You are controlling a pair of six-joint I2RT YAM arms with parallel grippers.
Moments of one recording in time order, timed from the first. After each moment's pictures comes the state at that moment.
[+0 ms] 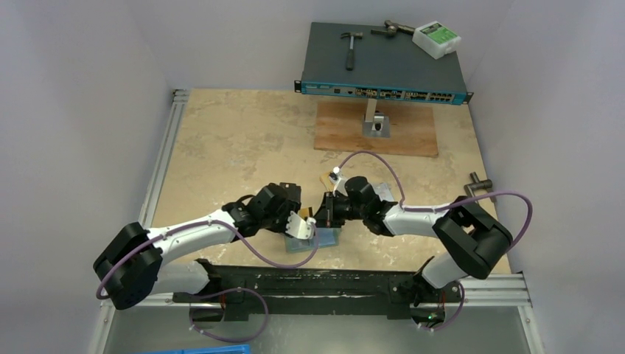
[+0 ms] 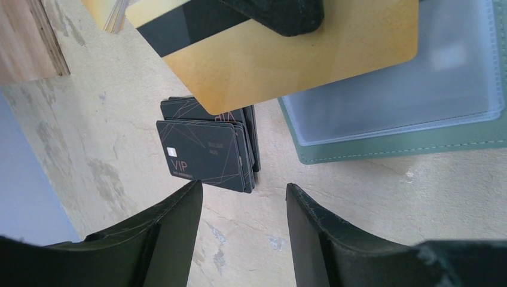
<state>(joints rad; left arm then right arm) -0.83 1.23 0.59 -0.23 0.00 1.07 0.77 1.50 0.53 0.40 -0.46 0.86</state>
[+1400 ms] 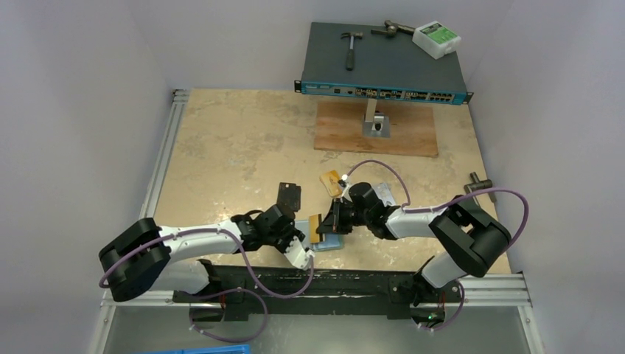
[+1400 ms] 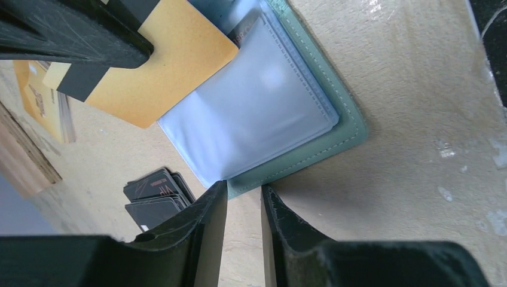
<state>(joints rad) -0.97 1.27 0.48 -0.18 0.07 1.27 0.74 1.52 0.47 0.37 -0.42 0.92</state>
